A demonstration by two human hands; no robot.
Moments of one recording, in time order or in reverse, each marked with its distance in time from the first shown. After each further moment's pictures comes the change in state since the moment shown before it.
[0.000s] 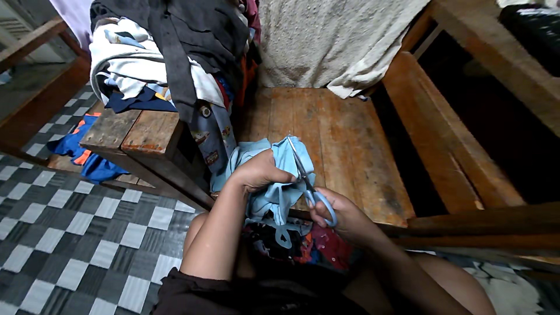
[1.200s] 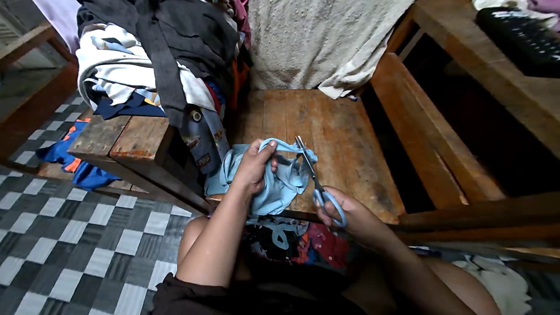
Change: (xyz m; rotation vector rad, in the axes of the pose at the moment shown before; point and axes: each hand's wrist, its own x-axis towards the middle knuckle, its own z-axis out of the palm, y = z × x) left_hand 0.020 -0.011 0.016 -0.364 0.475 0.040; right_hand -0.012 0.000 -0.023 -0.068 0.039 -0.010
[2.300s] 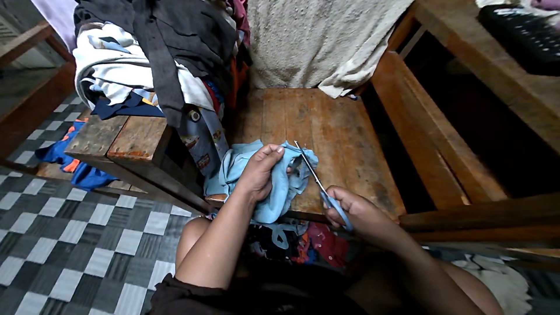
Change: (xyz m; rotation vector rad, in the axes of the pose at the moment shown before) left_hand -0.010 -0.009 0.007 -0.115 -0.141 0.039; right_hand -0.004 -0.004 -0.018 -0.239 -0.006 0.014
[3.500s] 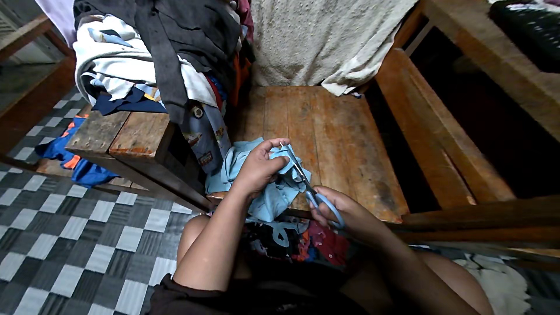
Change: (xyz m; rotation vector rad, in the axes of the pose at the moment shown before) left_hand -0.011 0.020 -0.003 0.362 -0.028 0.004; right_hand 0.015 -0.005 0.020 0.170 -0.145 0.015
